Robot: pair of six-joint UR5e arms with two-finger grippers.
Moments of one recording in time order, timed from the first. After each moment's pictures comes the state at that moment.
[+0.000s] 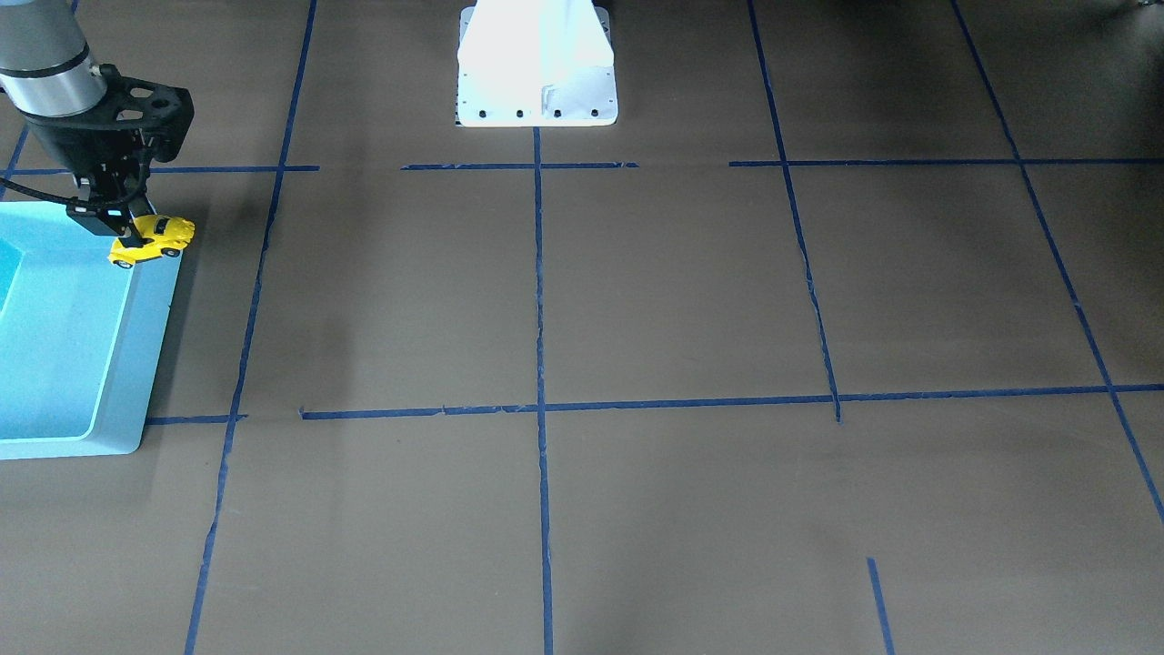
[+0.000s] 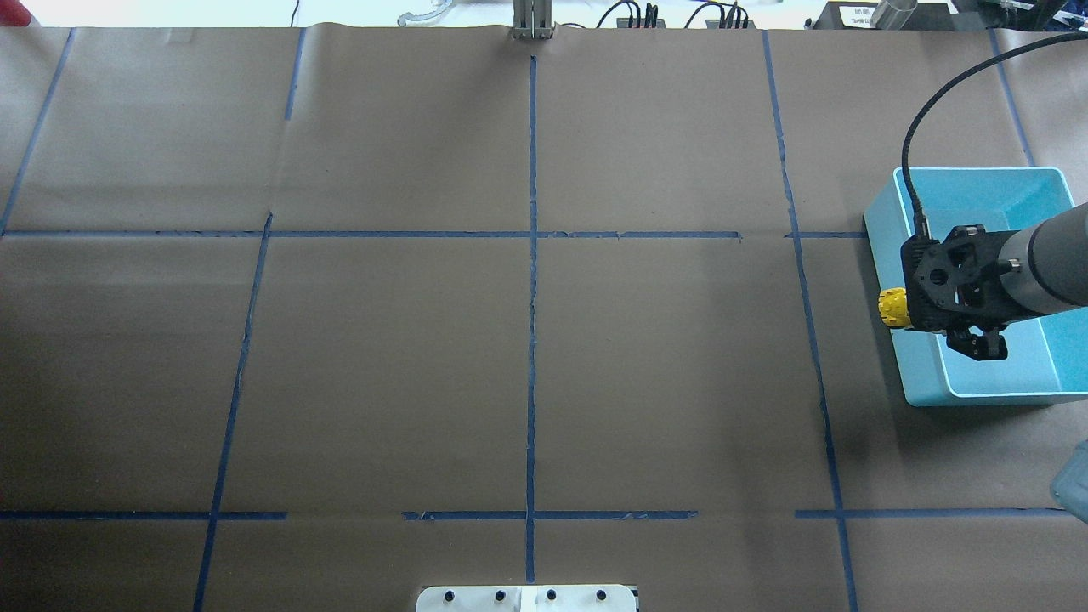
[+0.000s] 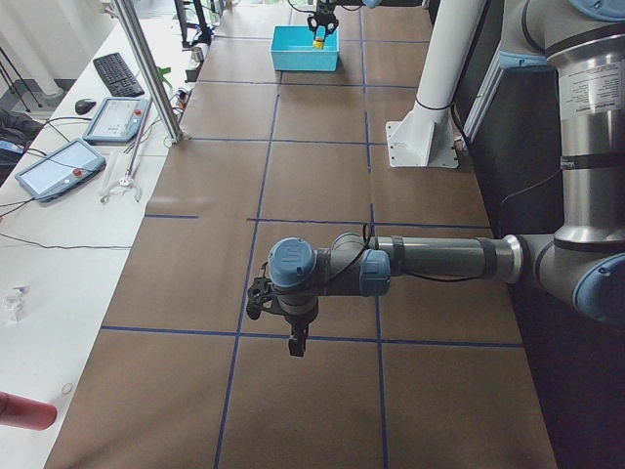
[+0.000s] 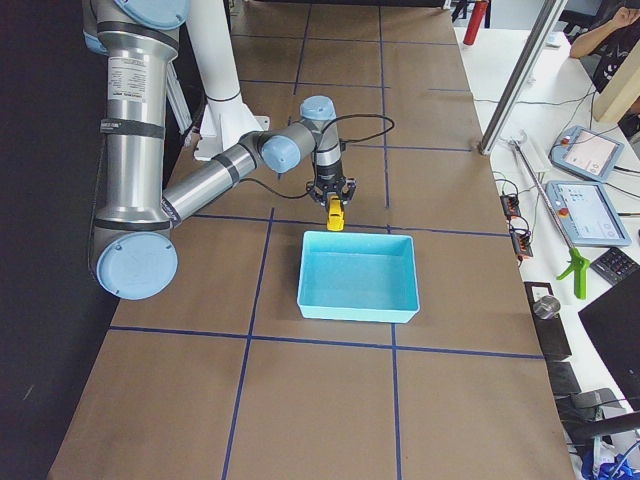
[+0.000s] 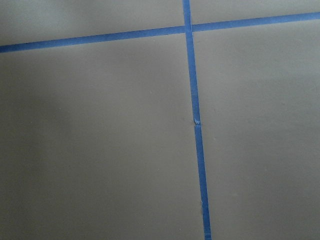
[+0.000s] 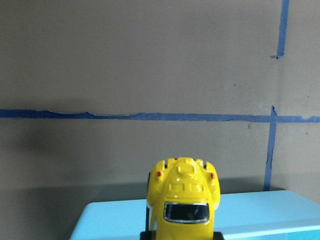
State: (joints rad) left arm -1.57 -1.40 -1.73 -1.55 -2.36 0.12; right arm 0.86 -1.66 2.21 -1.55 1.92 -0.70
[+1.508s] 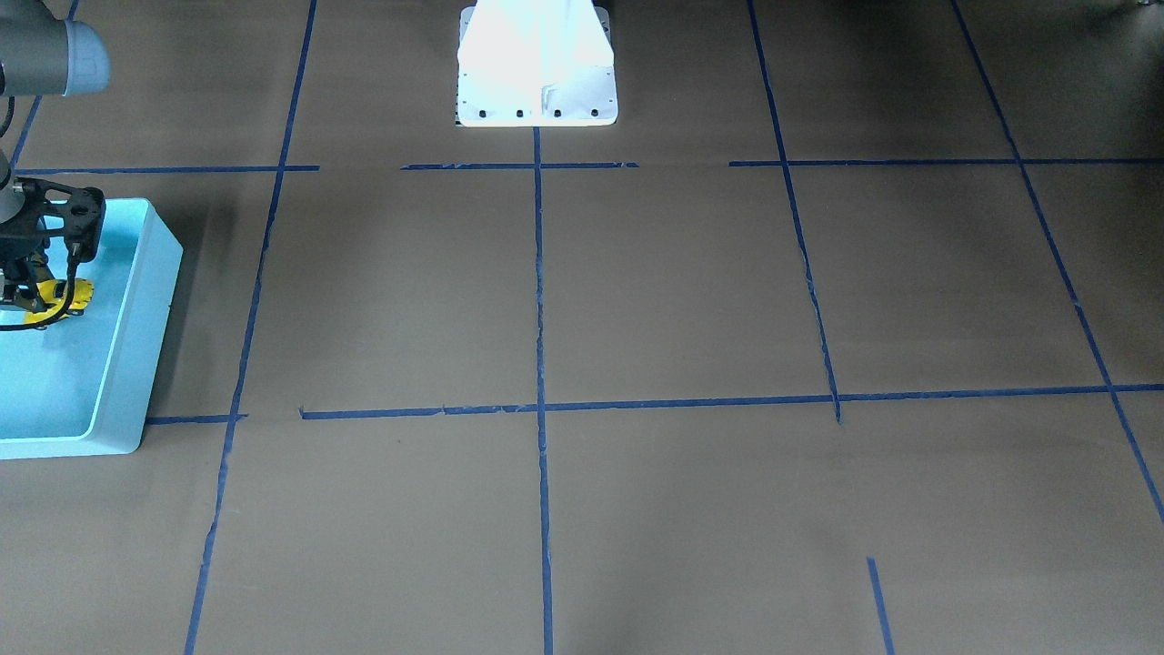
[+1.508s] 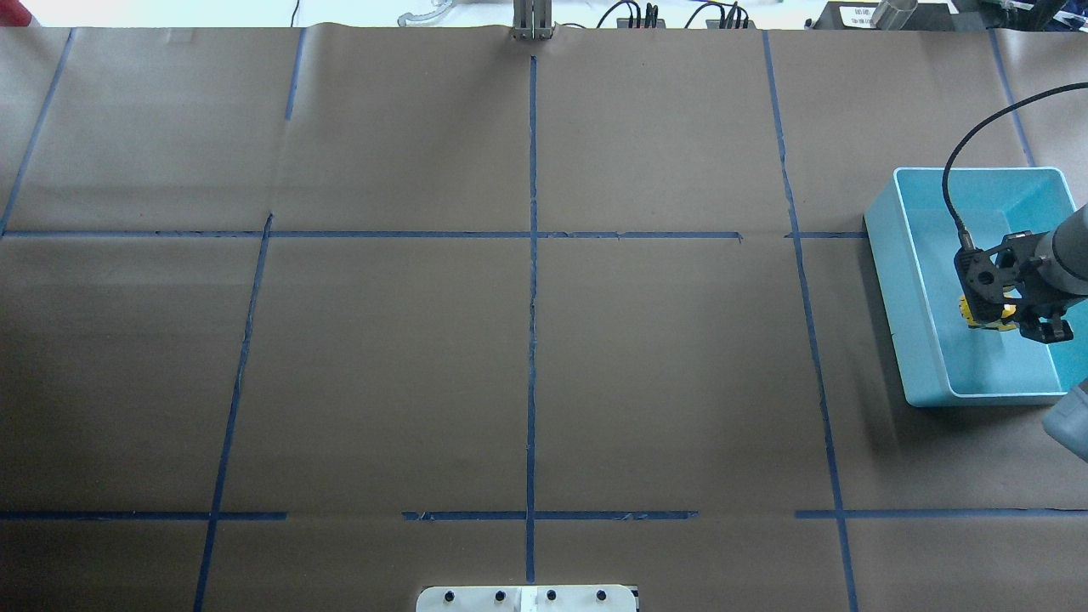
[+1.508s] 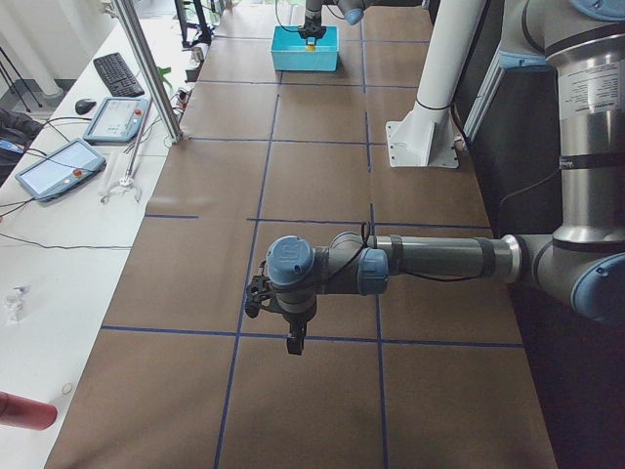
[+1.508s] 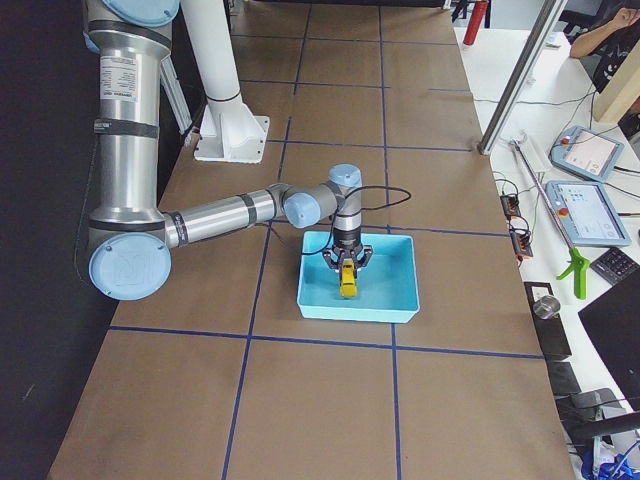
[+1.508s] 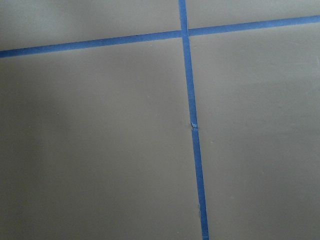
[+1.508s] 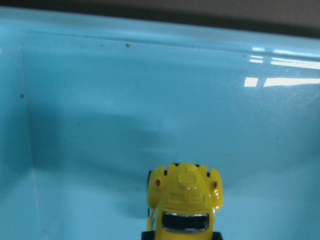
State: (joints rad) left arm -1.56 -1.41 -1.73 -1.55 -2.36 0.12; right arm 0.93 -1.62 1.82 -1.44 1.84 -0.94
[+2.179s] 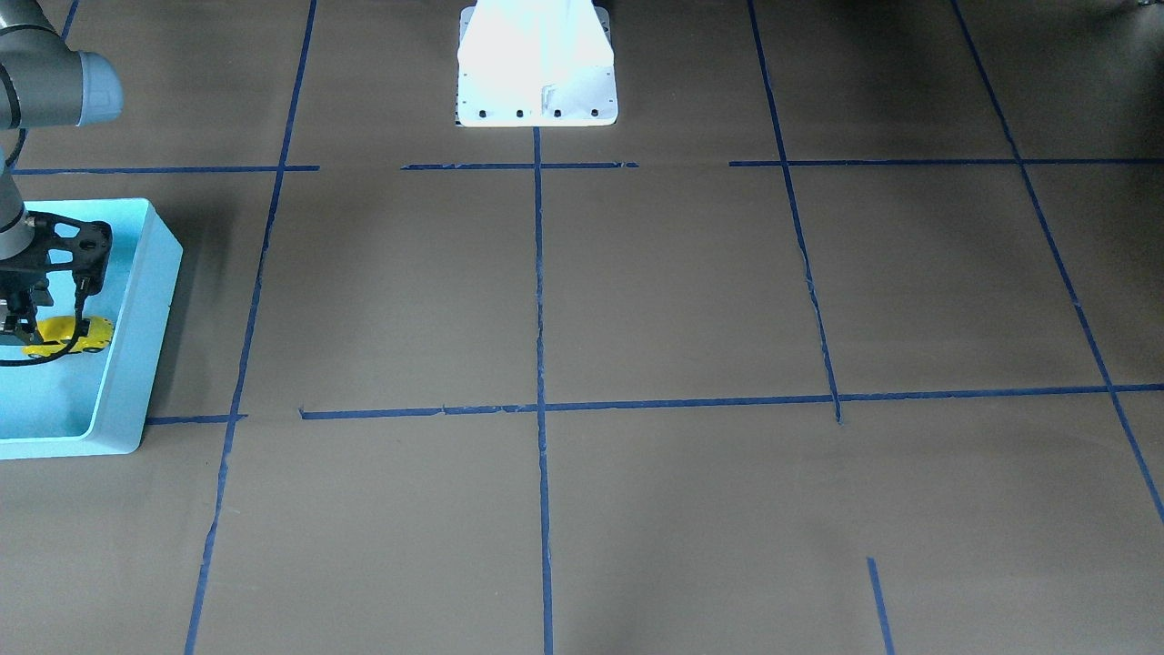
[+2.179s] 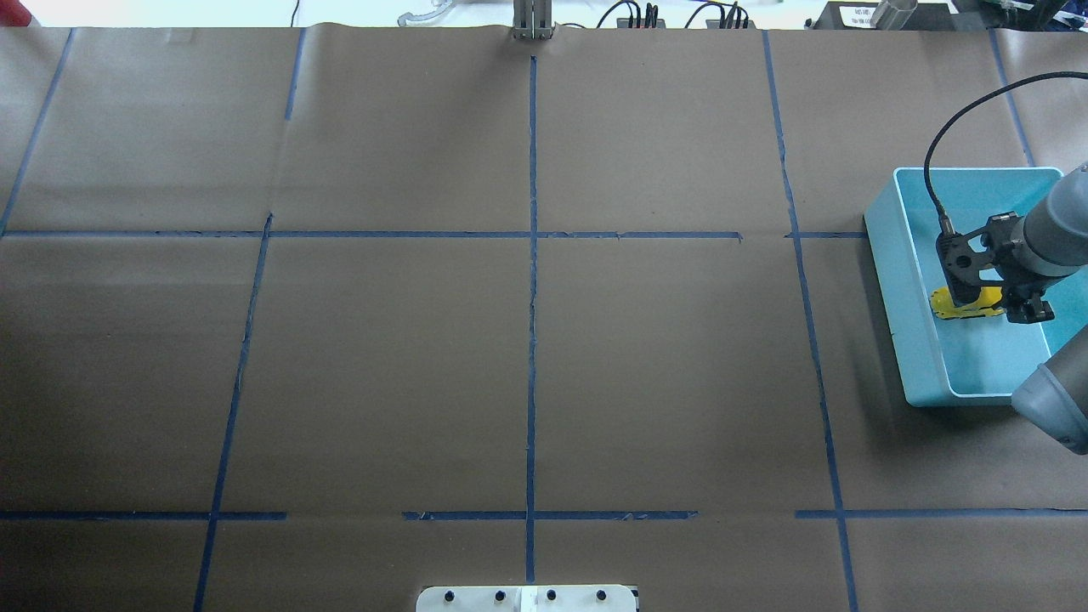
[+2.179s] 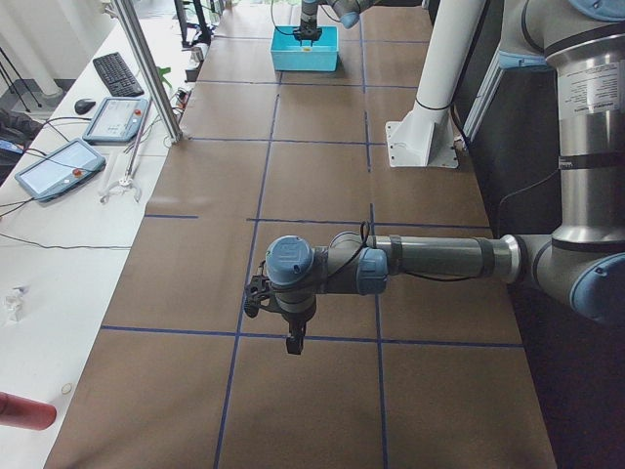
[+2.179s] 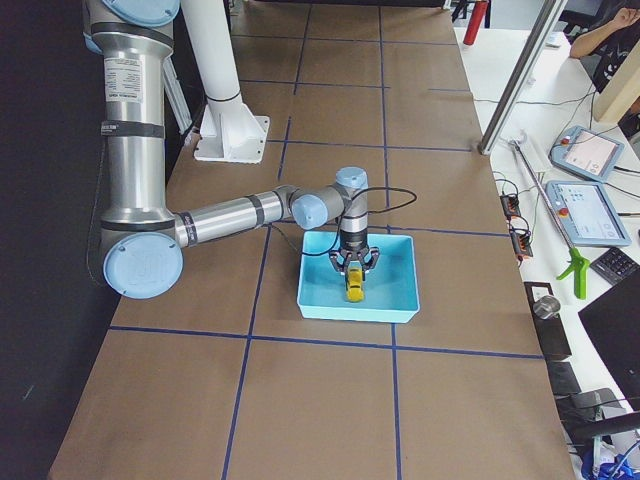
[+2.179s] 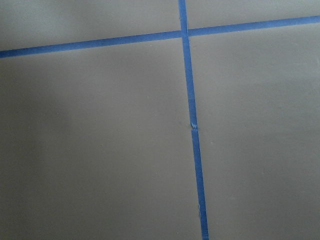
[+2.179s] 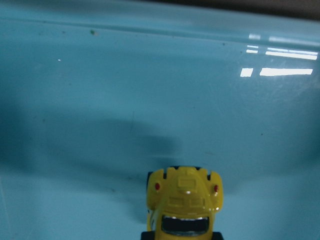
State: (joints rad) left arm -1.56 -1.41 -1.73 -1.55 -2.36 0.12; right arm 0.93 -1.58 1.81 -1.44 1.83 -0.93
